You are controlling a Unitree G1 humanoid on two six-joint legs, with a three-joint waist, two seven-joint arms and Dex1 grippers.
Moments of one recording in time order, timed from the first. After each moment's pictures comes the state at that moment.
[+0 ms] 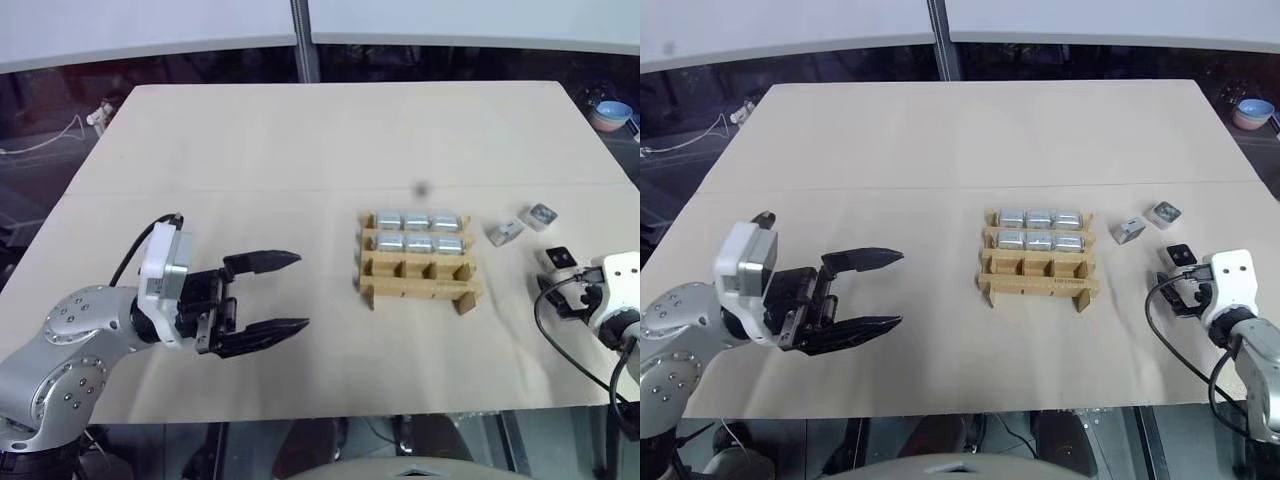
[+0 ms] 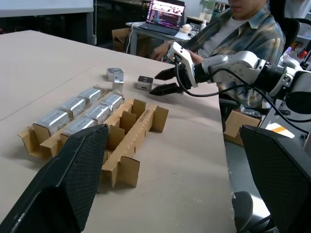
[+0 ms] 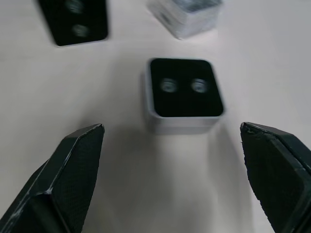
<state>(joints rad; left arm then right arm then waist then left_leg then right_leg) 0.05 0.84 0.35 -0.58 -0.97 0.54 -1.12 0.09 -0.58 -0.40 -0.21 0.32 0.54 0.39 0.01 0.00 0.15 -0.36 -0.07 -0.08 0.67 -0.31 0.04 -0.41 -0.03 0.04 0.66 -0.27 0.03</state>
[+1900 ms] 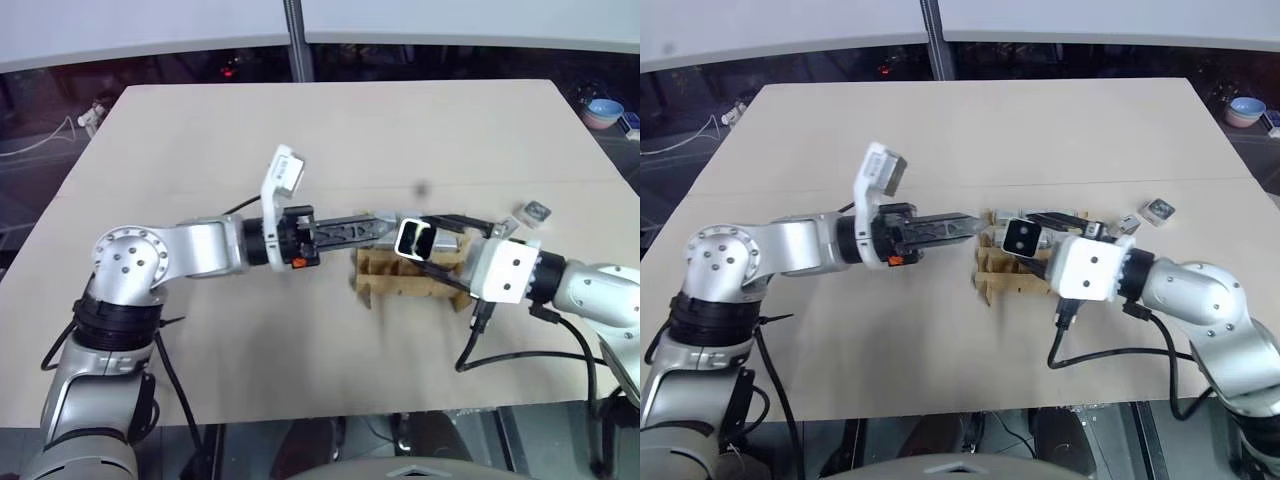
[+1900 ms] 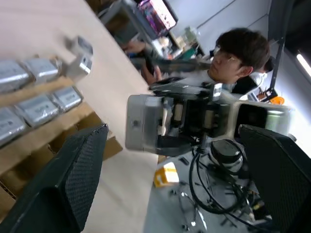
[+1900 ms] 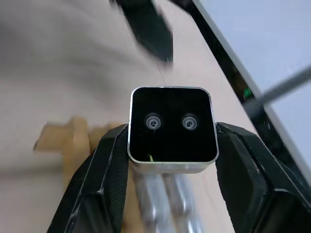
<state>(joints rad) -0.64 0.74 -0.09 -0.16 -1.88 1.13 -0.15 -0.27 -0.79 0.11 -0.71 0.14 0.24 0.75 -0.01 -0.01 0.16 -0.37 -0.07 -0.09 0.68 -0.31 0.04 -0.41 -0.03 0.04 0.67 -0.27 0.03</state>
